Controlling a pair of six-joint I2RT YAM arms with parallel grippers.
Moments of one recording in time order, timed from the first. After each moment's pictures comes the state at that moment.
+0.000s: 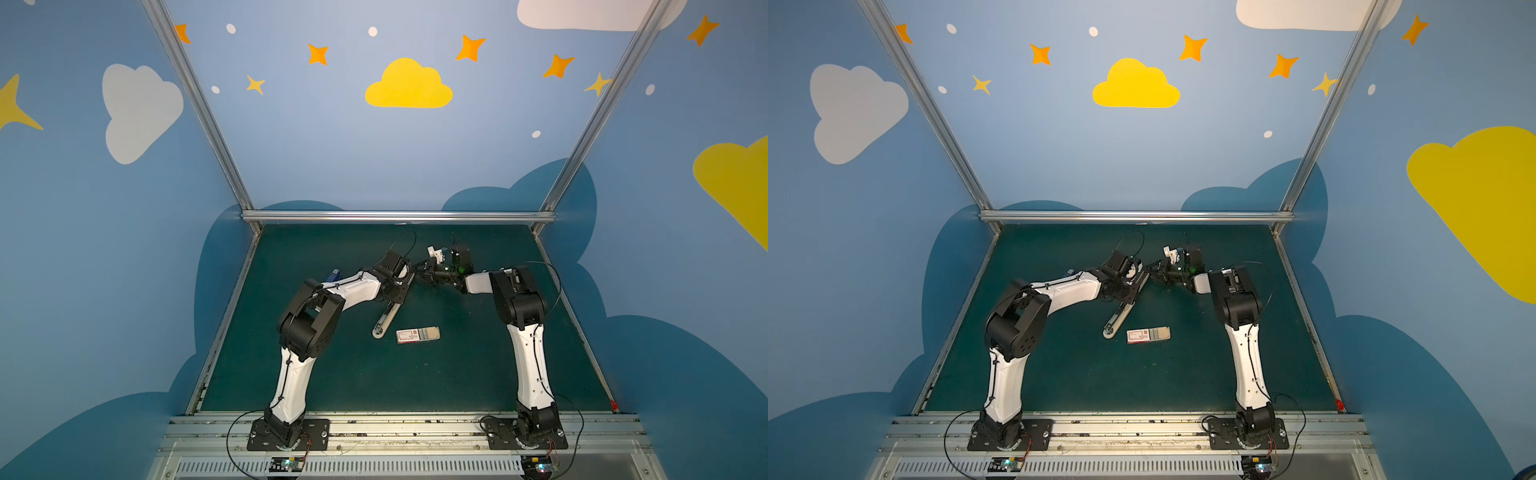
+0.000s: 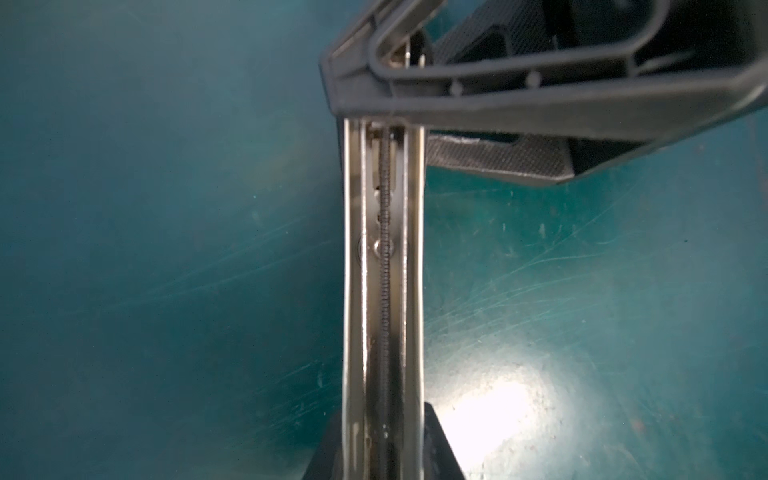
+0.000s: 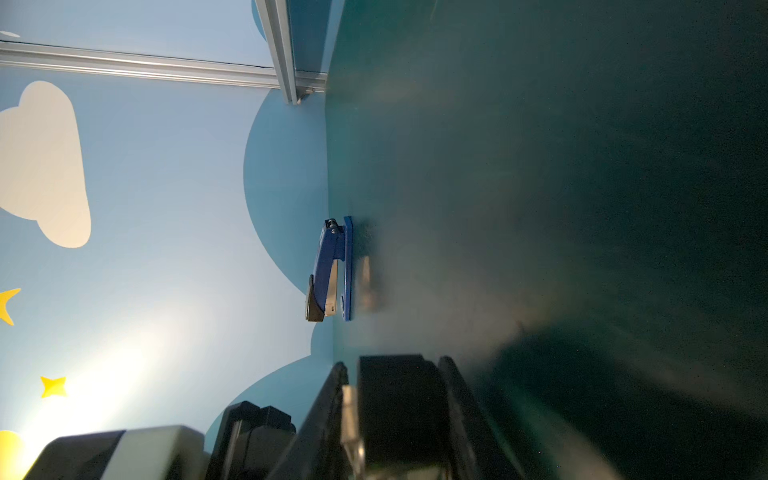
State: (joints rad) left arm -0.59 2.09 1.44 -0.35 0.07 -0.15; right arm 0.31 2.40 1.44 0.48 -0.98 1.04
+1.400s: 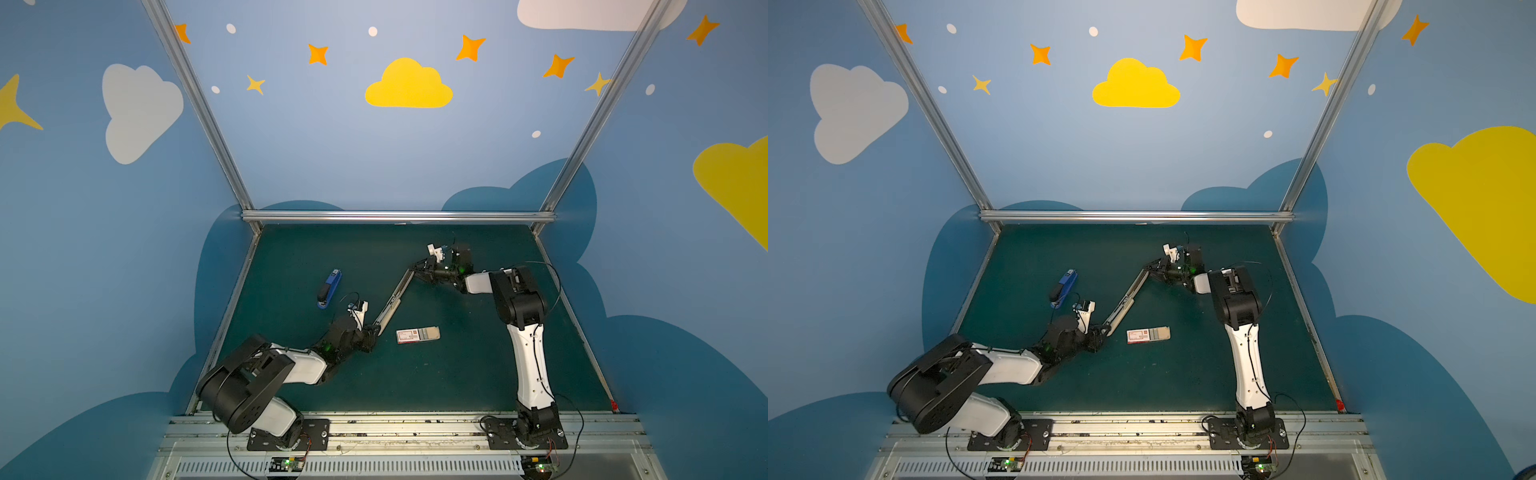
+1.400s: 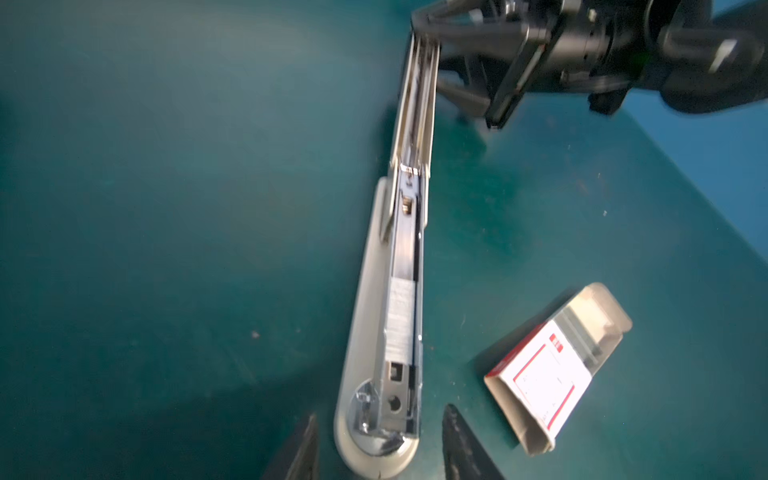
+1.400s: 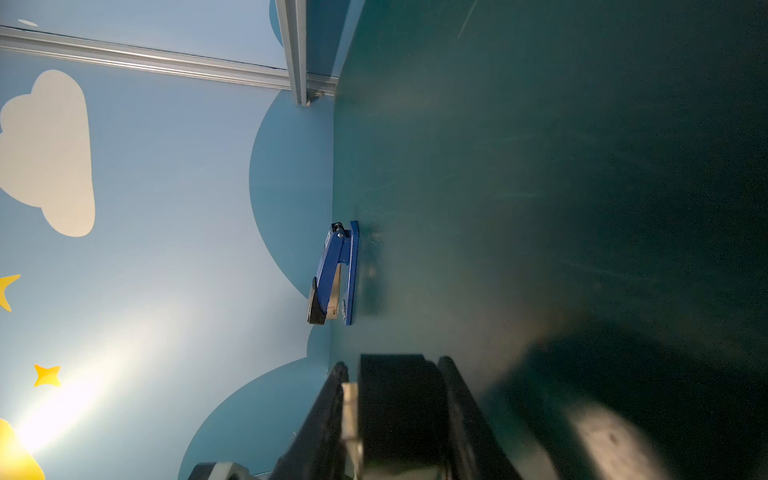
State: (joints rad) left arm -0.62 1.52 0.29 0.68 0.02 -0.40; right arm 0.31 2.40 1.44 0.52 -0.98 1.03
